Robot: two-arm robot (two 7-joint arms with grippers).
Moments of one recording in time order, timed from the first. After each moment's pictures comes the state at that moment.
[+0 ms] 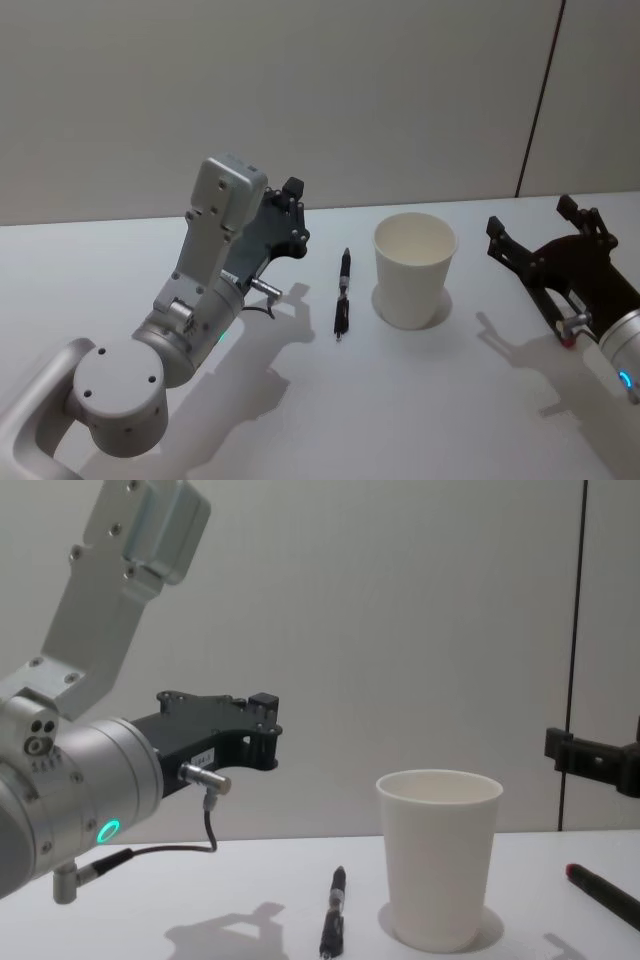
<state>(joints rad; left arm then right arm) -0.24 0.38 0.45 -1.63 -0.20 0.01 -0.01 -0.01 0.34 -0.23 -1.77 0.29 0.03 0.07</state>
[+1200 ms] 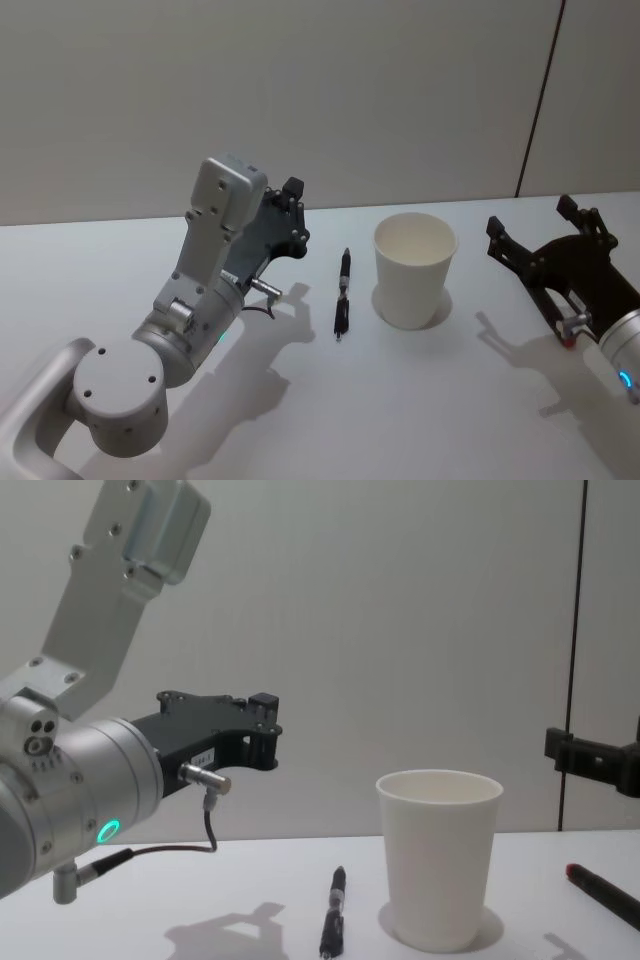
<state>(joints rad) -0.24 0.38 0.45 -1.63 -0.20 0.01 -0.01 -0.01 0.34 -0.23 -1.77 0.29 0.03 0.07</state>
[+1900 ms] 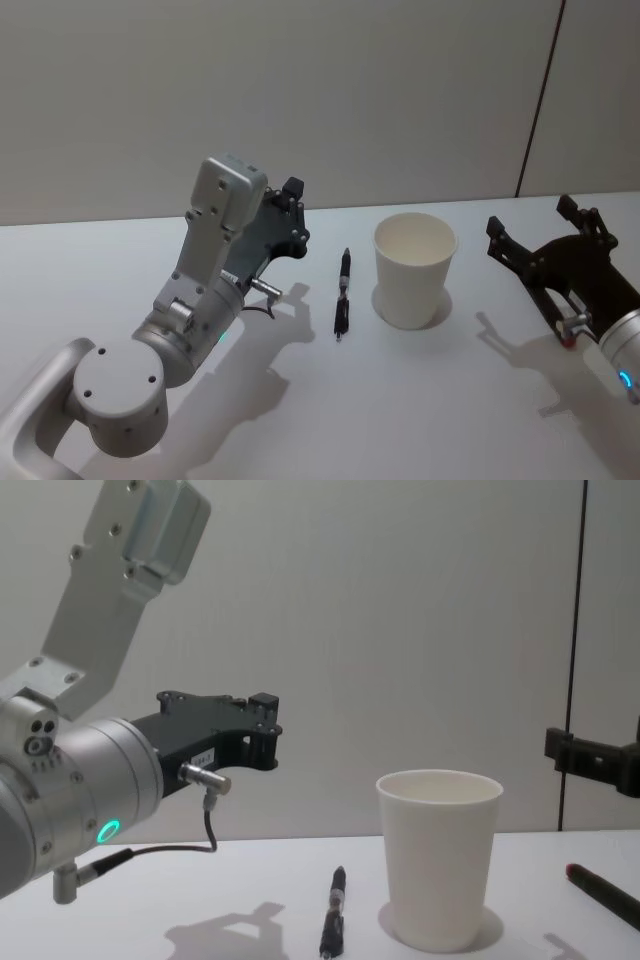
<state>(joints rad) -0.24 0.38 0.45 -1.63 -0.20 0.01 -0.01 -0.01 0.34 -0.23 -1.77 0.29 0.03 0.07</state>
